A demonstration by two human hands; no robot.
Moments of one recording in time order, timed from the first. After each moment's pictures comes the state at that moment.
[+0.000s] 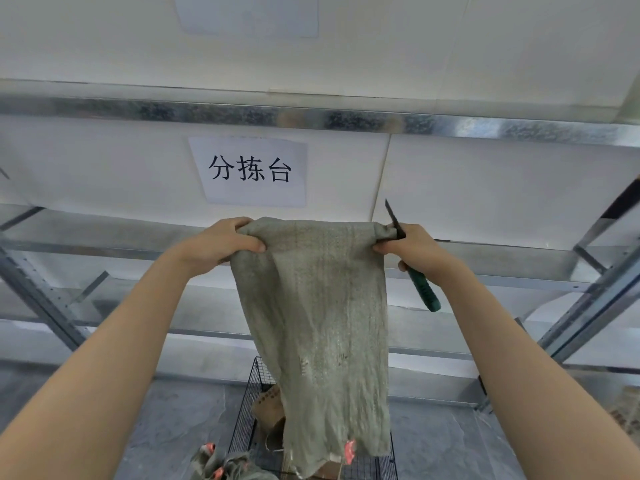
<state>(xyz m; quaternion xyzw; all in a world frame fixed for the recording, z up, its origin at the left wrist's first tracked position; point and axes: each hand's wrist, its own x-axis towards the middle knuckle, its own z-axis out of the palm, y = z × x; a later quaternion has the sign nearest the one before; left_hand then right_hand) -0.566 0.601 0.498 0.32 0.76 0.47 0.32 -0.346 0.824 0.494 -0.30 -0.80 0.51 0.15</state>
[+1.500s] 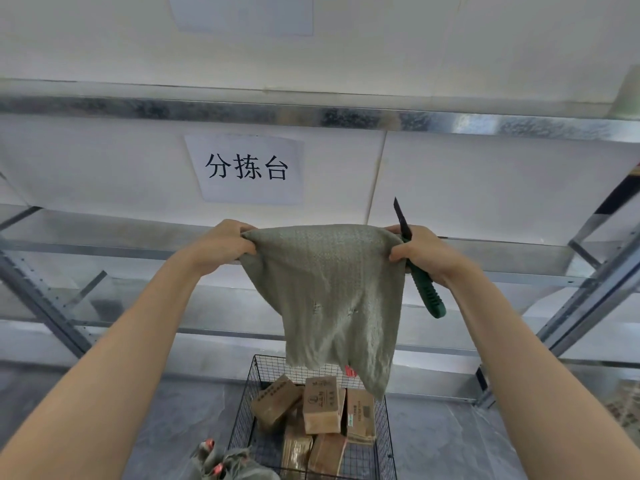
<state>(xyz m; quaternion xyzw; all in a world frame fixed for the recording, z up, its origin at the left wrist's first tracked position) -0.552 0.607 0.495 0.34 0.81 0.40 0.25 -0.326 0.833 0.489 -0.29 -0.77 0.55 0.11</state>
